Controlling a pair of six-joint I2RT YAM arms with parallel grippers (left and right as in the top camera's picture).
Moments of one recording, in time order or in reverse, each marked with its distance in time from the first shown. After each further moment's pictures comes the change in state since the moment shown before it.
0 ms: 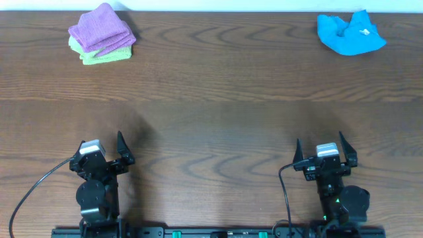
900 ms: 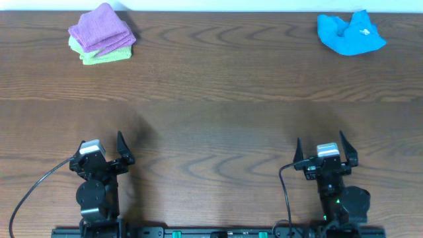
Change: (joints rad) left arm 0.000 0.000 0.000 0.000 0.000 0.000; right arm 0.000 0.000 -0.001 0.031 0.000 0.000
